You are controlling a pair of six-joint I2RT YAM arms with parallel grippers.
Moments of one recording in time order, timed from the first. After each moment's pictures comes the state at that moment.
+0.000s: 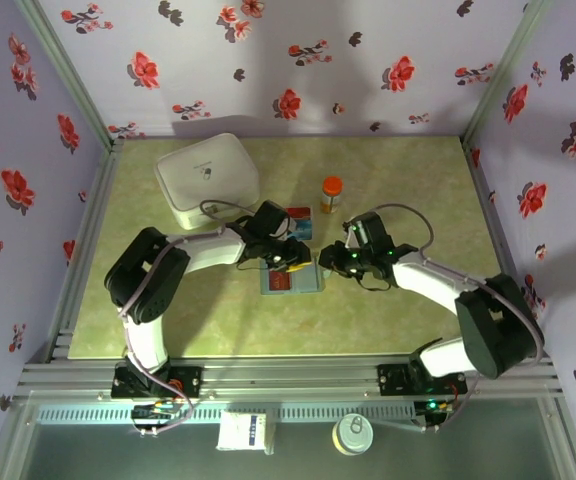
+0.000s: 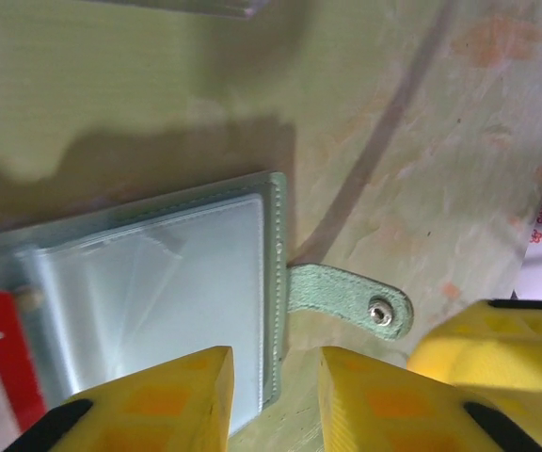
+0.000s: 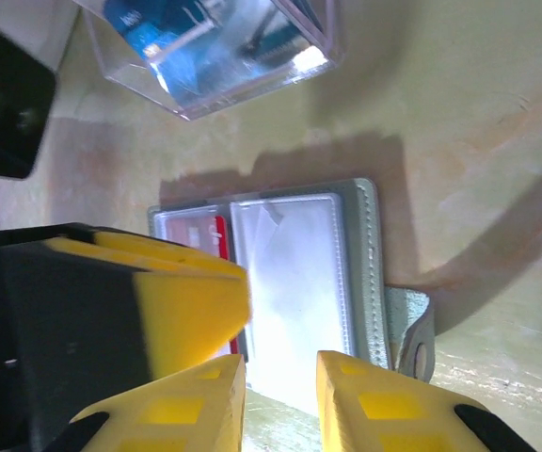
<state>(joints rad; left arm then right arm) -0.74 1.85 1.08 -0.17 0.48 -0.94 0.50 1.41 0.67 -0.15 -0.43 0.80</state>
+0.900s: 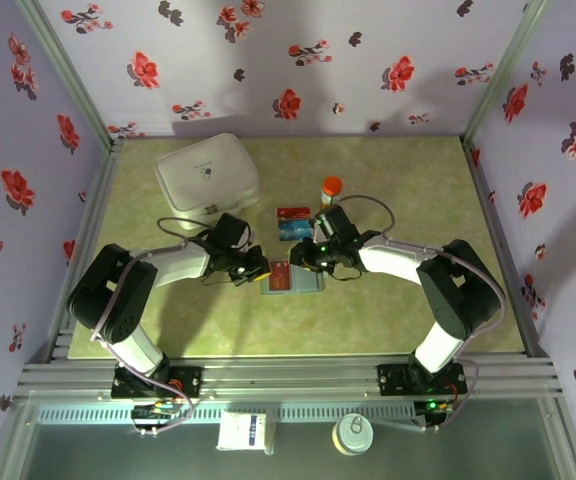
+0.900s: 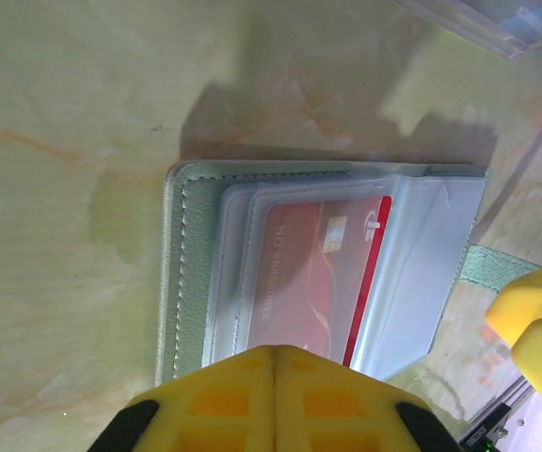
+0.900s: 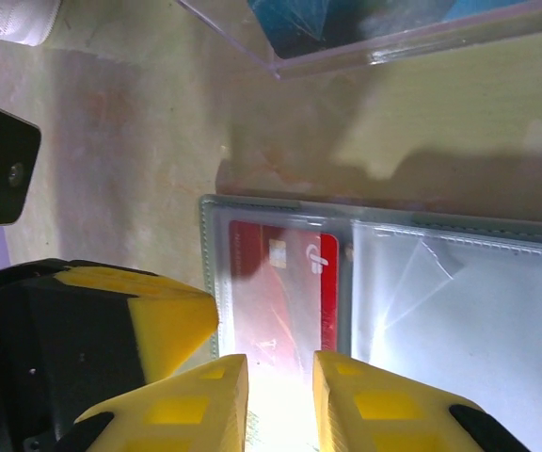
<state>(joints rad) -0.59 1.65 0.80 -0.18 0.44 -0.90 0.65 1.67 0.88 -0.12 -0.46 0.82</state>
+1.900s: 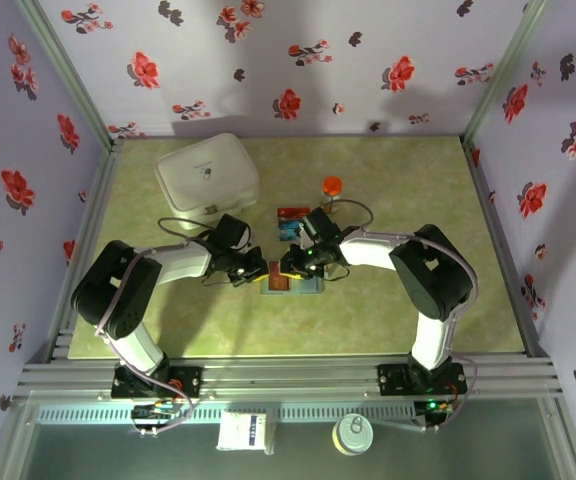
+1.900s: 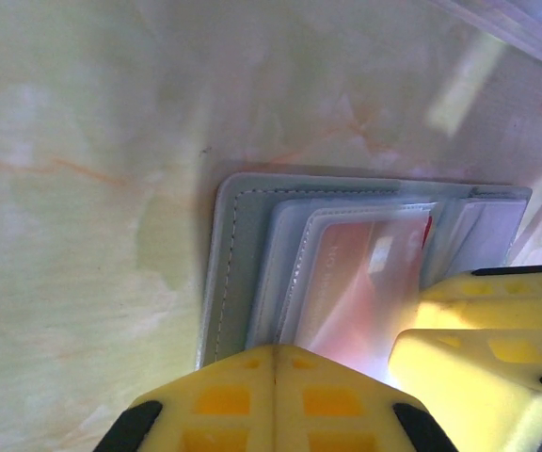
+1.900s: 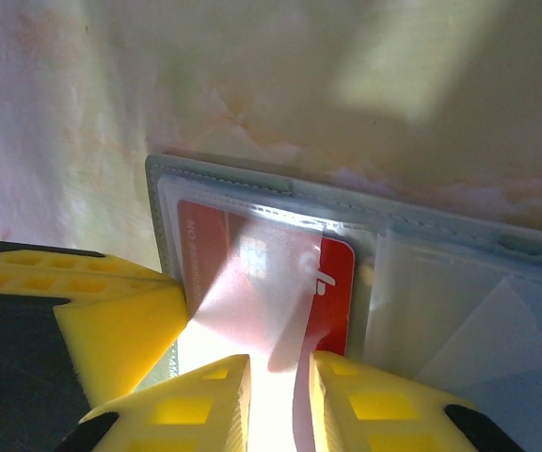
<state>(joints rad) -0.58 1.68 0.80 -0.18 0.42 -0.88 0.69 1.85 1.00 -0.21 -0.51 0.79</state>
